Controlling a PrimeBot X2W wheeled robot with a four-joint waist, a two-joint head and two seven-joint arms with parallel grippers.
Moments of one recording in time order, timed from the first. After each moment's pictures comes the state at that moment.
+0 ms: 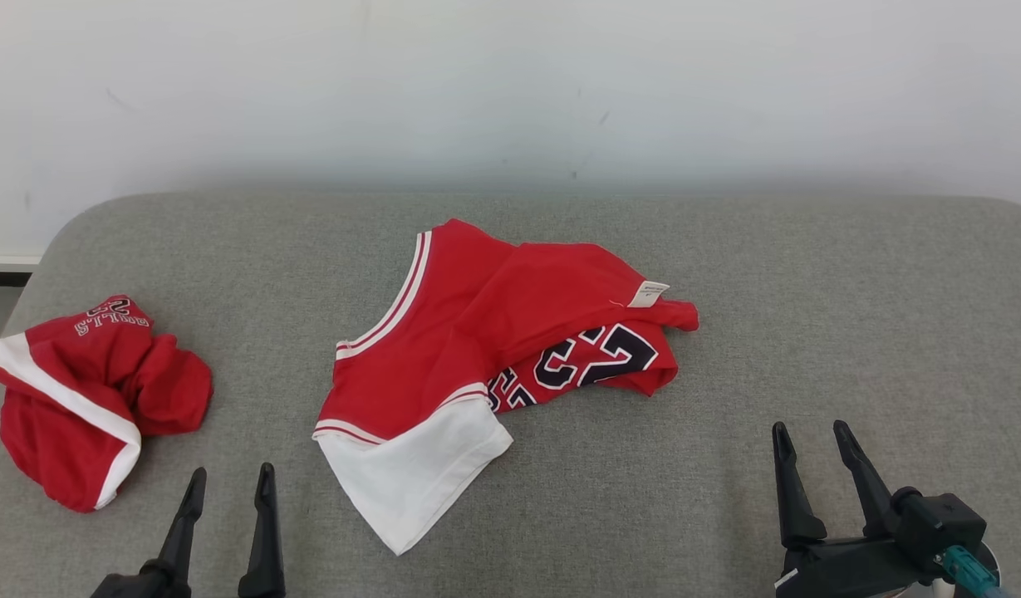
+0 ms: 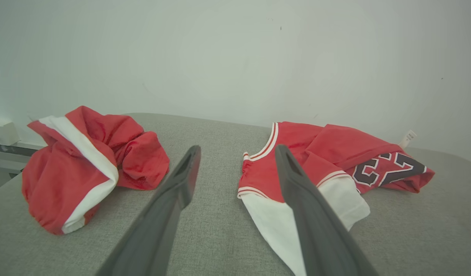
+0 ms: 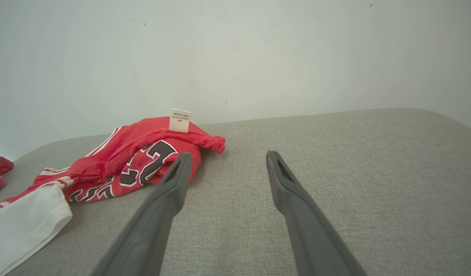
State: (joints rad) left arm 0.02 0.11 0.00 0.12 -0.27 -0.12 -0.26; right arm -0.08 -0.10 0.04 0.30 0.23 0.13 -0.26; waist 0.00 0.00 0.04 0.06
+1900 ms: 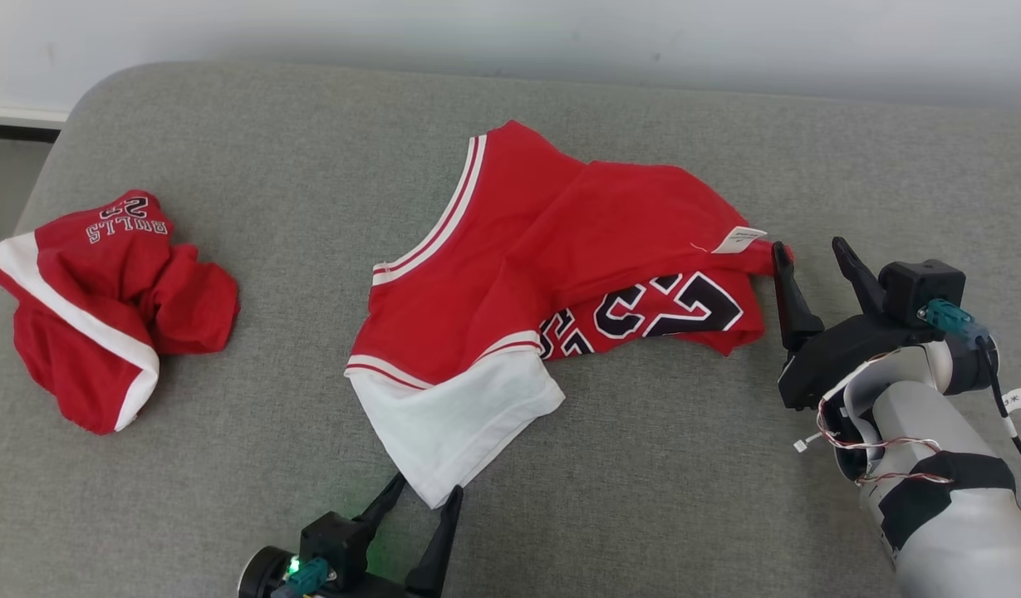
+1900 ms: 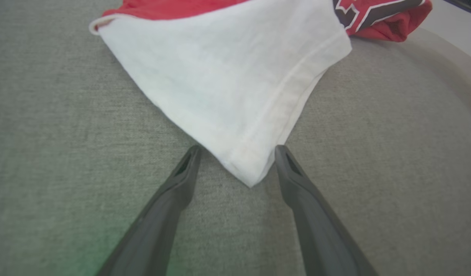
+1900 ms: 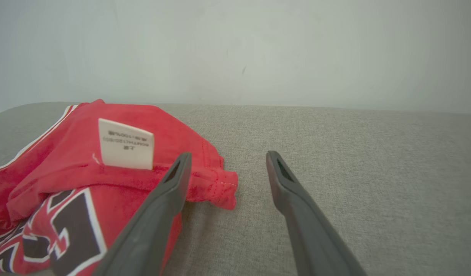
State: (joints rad) left arm -0.29 0.14 -0.53 0.63 -0.43 -0.13 -0.27; right arm -0.71 -0.21 0.21 0.90 0.33 0.13 -0.26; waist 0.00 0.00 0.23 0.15
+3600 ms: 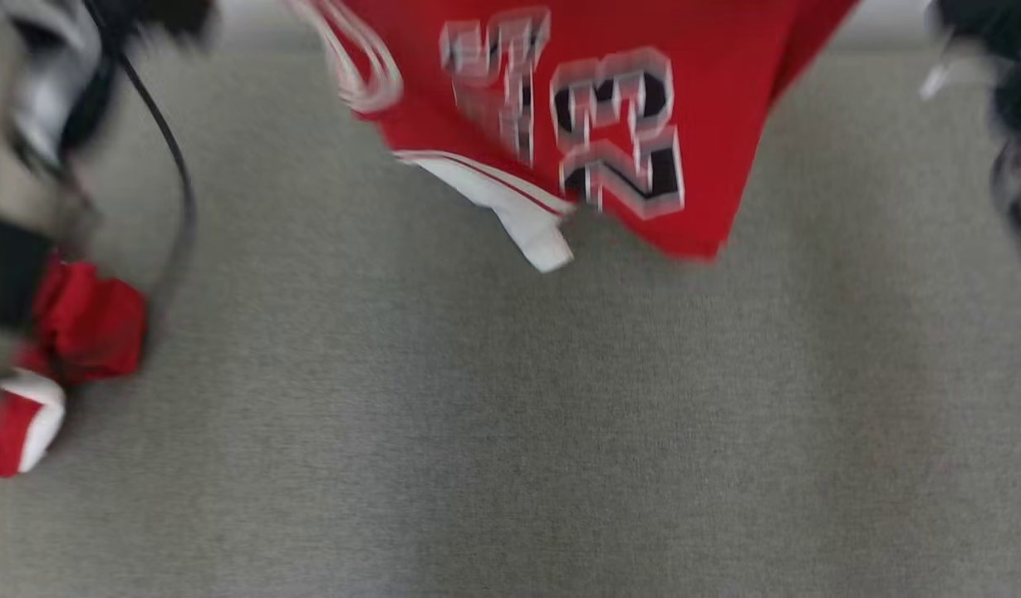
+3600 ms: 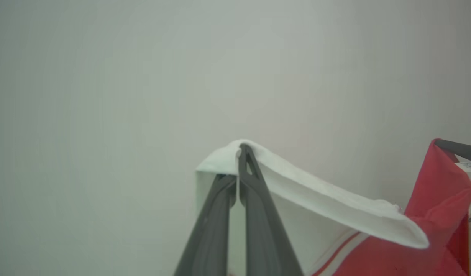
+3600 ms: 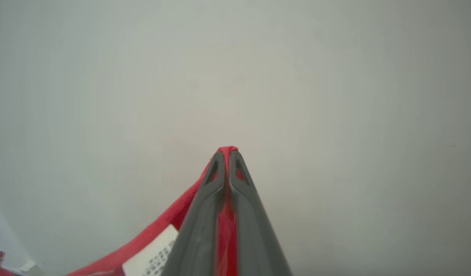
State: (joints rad) left arm -1.30 0.43 -0.50 0.41 -0.63 -0.13 -0.08; right arm -1.27 -0.42 0.44 0.76 0.84 0.13 -0.13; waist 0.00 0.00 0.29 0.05
